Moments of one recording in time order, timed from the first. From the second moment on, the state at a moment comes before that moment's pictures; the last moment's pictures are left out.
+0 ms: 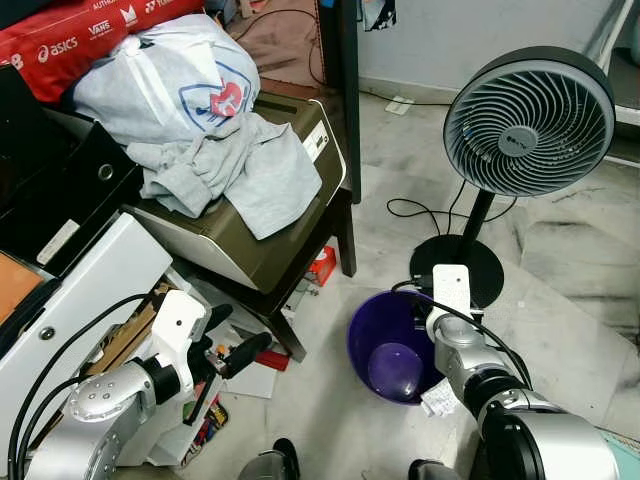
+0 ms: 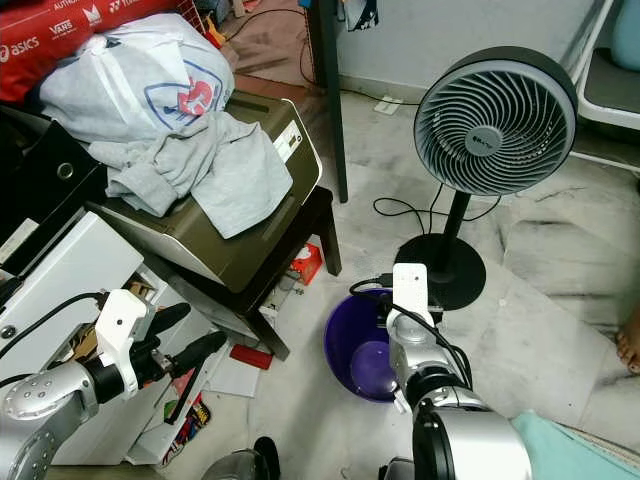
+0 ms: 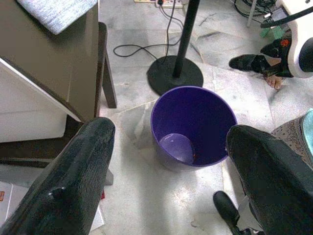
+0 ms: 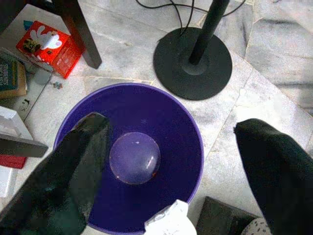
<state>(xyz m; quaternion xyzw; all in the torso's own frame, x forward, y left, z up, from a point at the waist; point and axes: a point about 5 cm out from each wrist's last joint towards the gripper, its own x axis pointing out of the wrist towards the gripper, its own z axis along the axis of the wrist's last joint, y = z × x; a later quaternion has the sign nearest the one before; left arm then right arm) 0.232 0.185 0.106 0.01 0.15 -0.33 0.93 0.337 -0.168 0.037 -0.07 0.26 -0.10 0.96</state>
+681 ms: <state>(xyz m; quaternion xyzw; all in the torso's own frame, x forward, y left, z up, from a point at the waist) 0.254 0.190 0.112 -0.06 0.10 -0.25 0.96 0.357 -0.174 0.073 -0.08 0.16 -0.10 0.98</state>
